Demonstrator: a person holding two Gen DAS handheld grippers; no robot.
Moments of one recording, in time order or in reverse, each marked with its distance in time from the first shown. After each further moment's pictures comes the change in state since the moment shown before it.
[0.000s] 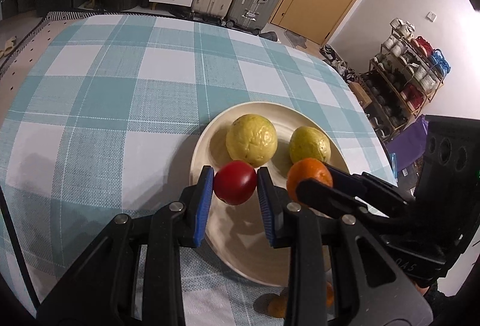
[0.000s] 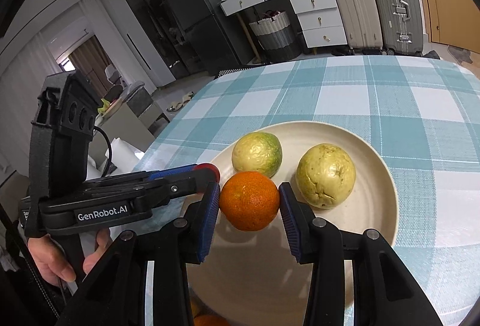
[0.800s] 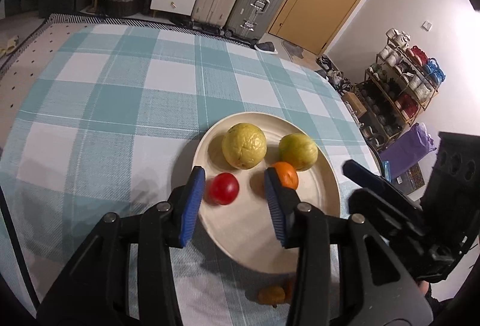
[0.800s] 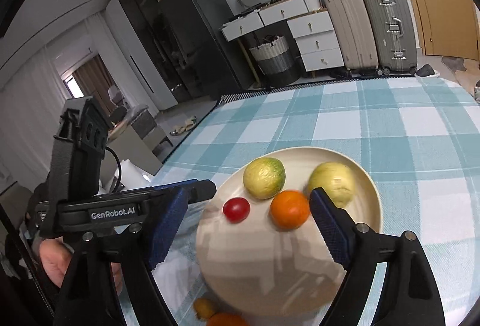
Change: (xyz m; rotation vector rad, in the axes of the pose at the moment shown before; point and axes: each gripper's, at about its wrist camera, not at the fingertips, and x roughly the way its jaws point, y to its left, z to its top) left arm -0.038 -0.003 -0.004 -0.016 -0.057 -0.011; right arm -0.051 0.013 -0.004 0.013 -0.154 0.006
